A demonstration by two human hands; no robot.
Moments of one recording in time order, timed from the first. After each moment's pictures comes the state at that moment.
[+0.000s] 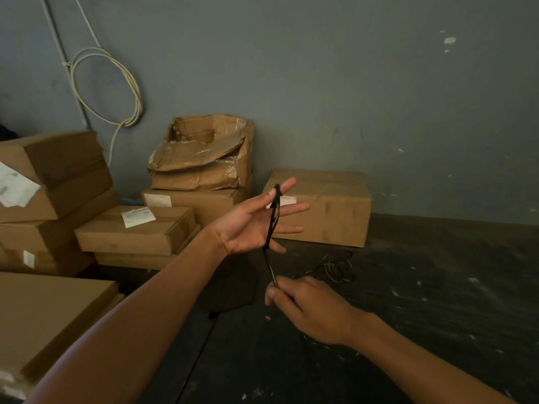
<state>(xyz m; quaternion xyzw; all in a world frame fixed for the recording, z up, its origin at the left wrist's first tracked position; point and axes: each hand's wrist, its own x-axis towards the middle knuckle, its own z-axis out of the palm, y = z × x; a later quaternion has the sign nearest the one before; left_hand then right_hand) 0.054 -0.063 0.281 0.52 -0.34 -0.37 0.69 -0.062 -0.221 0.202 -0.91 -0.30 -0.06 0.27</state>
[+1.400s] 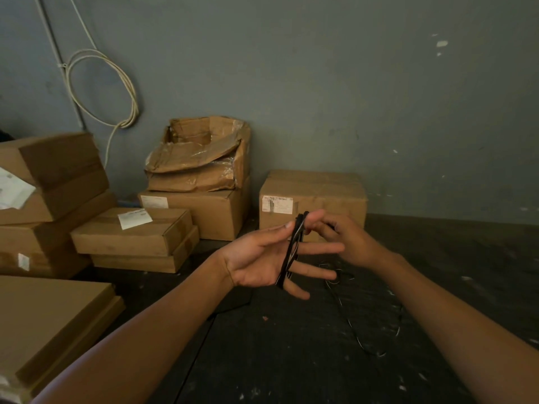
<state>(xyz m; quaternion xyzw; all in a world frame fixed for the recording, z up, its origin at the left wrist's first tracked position) 0.012 -0.078 0.259 0.41 -0.42 -0.52 0.61 -0.012 -0.292 0.255 -0.88 -0.24 -0.14 0.39</state>
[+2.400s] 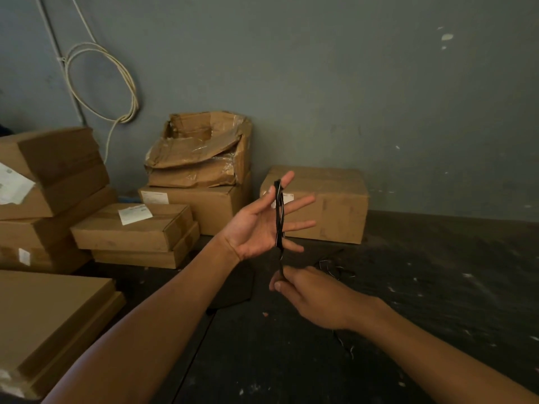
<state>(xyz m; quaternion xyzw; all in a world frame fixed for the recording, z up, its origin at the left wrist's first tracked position) 0.050 -0.085 0.263 0.40 -0.34 -0.38 0.76 -0.063 -0.228 0.220 -0.94 -0.23 0.02 0.25</state>
